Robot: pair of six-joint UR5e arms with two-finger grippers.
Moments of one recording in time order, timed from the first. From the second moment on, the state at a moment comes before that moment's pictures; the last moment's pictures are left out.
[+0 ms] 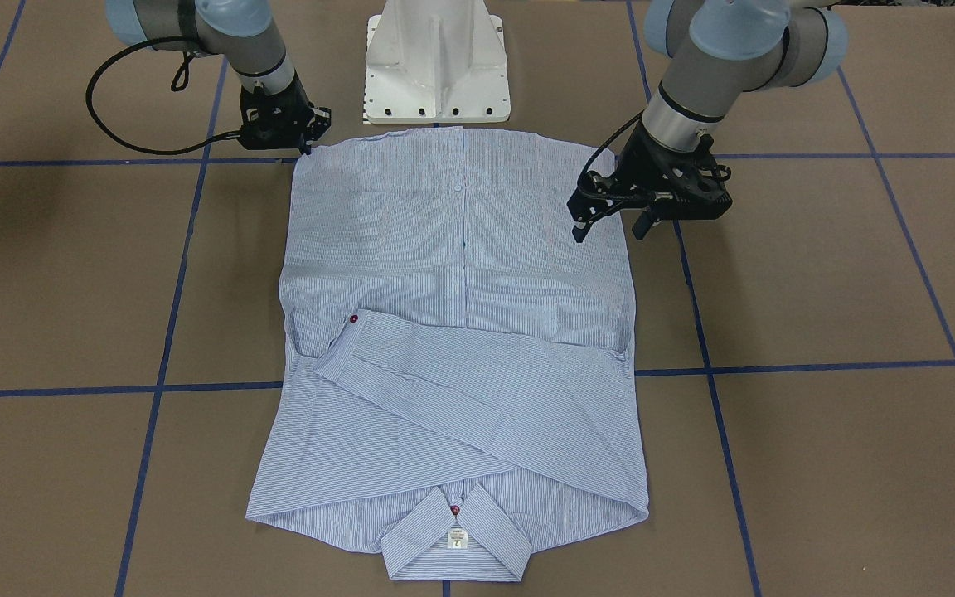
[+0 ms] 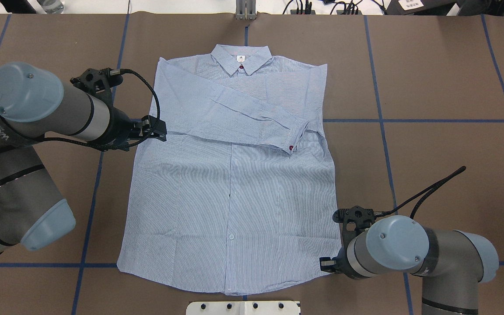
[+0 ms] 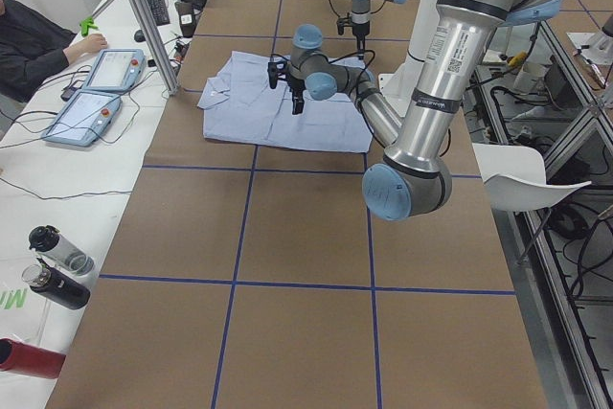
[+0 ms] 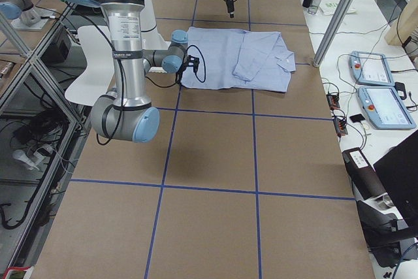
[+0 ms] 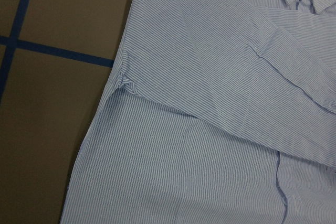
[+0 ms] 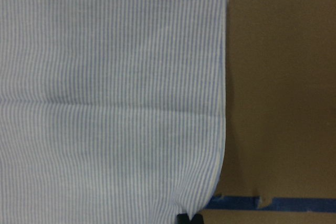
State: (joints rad) left arm -0.70 -1.92 -1.93 -1.83 -1.96 -1.35; right arm 0.23 -1.43 2.05 -1.38 1.84 1.43
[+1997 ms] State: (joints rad) left arm -0.26 -1.60 -2.04 -1.90 -1.79 -1.74; right arm 0.28 -1.39 2.11 -1.37 1.83 1.43
